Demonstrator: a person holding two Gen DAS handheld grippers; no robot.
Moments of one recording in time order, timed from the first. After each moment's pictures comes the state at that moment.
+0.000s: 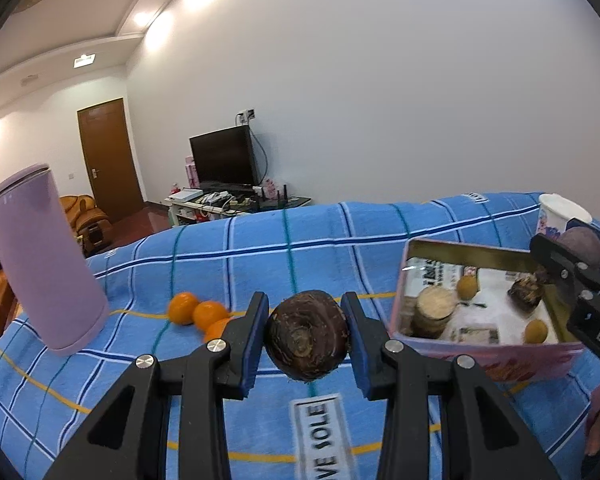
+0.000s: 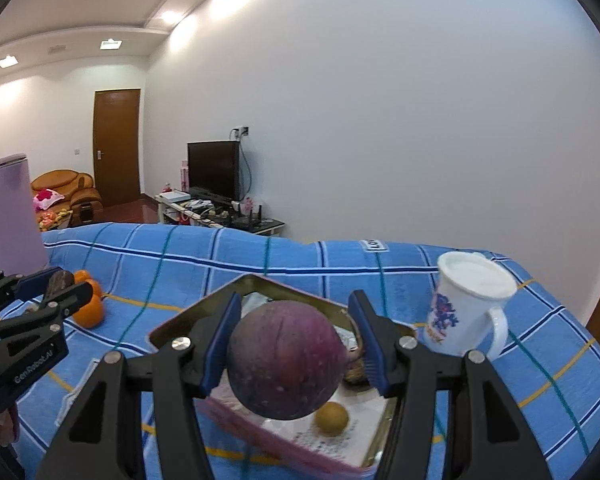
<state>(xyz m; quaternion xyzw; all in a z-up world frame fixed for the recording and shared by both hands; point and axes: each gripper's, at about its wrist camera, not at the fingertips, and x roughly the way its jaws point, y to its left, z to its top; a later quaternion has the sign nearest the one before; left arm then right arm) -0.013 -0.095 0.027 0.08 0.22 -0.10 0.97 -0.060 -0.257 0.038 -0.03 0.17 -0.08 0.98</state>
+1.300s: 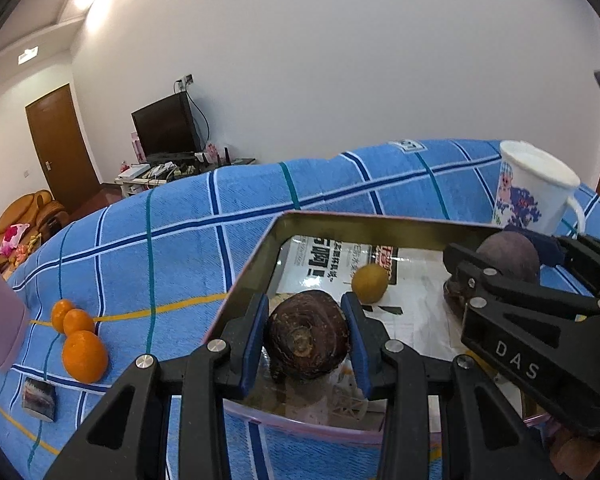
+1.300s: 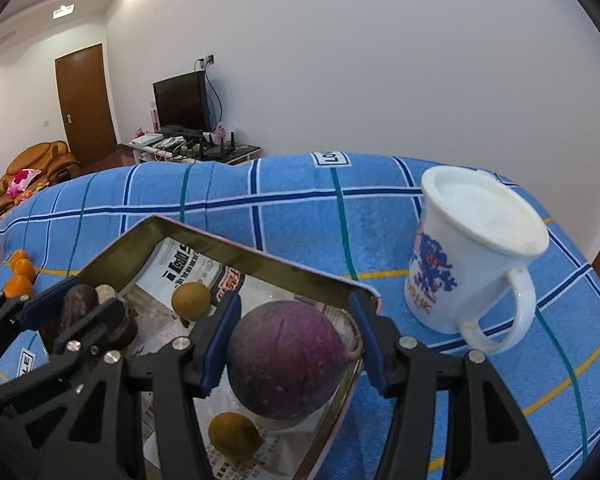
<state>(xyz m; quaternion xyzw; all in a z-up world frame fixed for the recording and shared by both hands) 0.022 -0.216 -0.004 0.12 0.31 -0.17 0.93 0.002 -0.335 0.005 0.02 0.32 -0.10 0.94</state>
